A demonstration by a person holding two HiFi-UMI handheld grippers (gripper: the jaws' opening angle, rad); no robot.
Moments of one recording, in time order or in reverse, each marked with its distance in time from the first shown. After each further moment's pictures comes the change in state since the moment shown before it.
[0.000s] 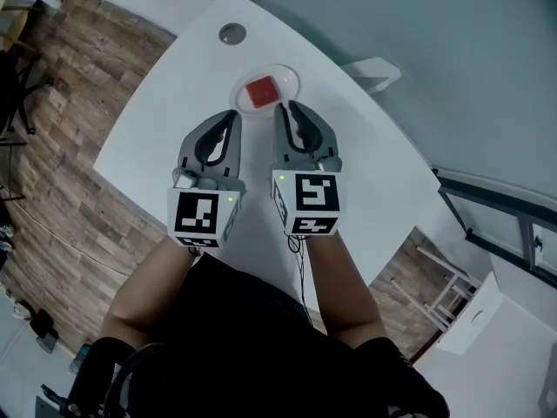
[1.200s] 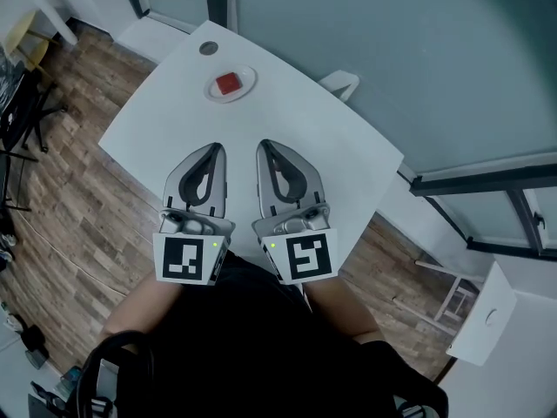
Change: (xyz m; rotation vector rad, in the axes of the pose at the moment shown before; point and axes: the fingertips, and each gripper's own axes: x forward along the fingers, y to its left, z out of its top) left arm -0.176 -0.173 0.085 0.106 -0.244 0.016; right arm -0.275 0.033 0.062 -0.039 -0.471 0.108
